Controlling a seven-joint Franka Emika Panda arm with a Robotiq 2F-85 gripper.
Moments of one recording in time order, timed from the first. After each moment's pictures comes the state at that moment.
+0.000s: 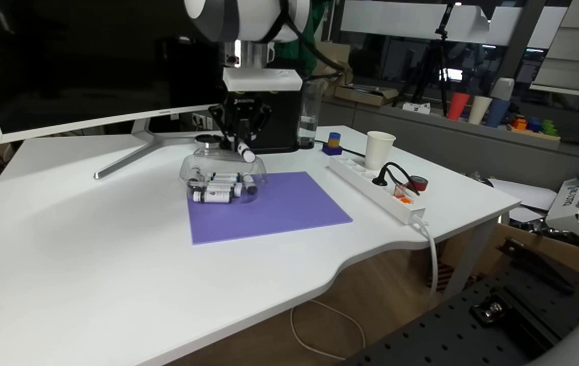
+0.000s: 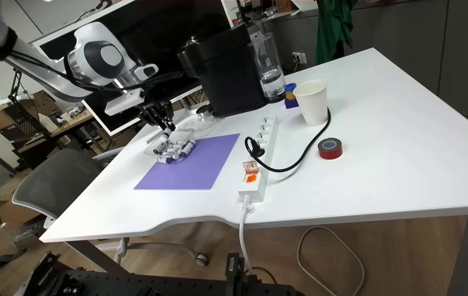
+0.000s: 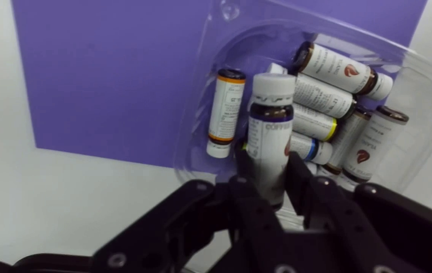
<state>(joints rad) 0.17 0.44 -0.05 -2.11 -0.06 2.67 0.17</state>
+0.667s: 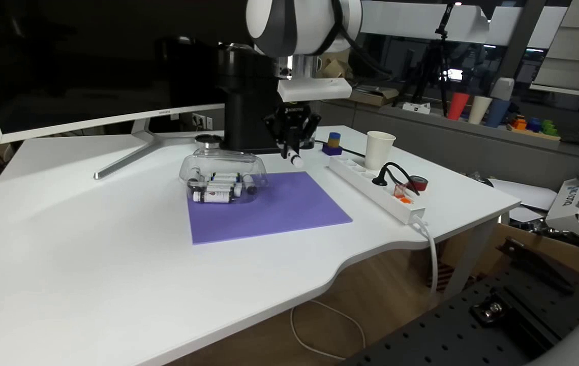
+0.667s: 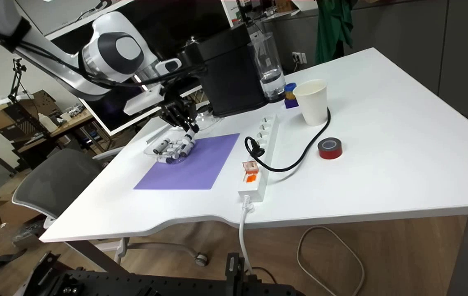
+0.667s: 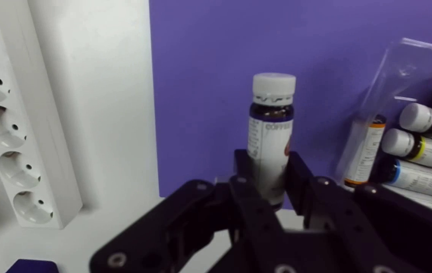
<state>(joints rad) 0.08 0.41 -0.13 -2.22 -0.11 2.71 0.15</state>
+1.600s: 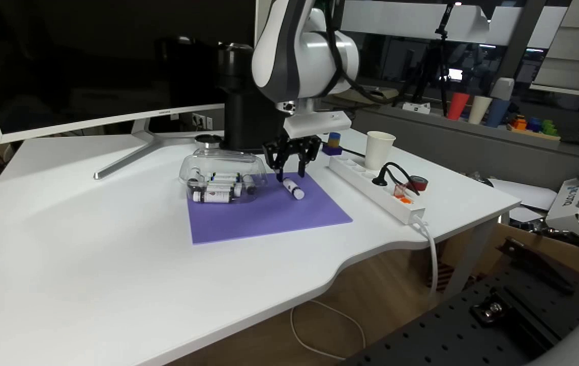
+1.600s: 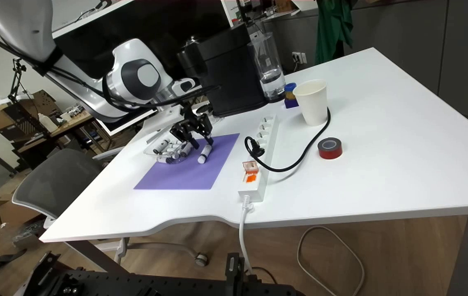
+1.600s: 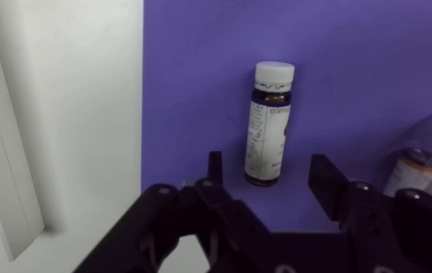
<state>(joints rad) 0.06 0.55 -0.12 -2.19 -0.10 2.85 0.06</state>
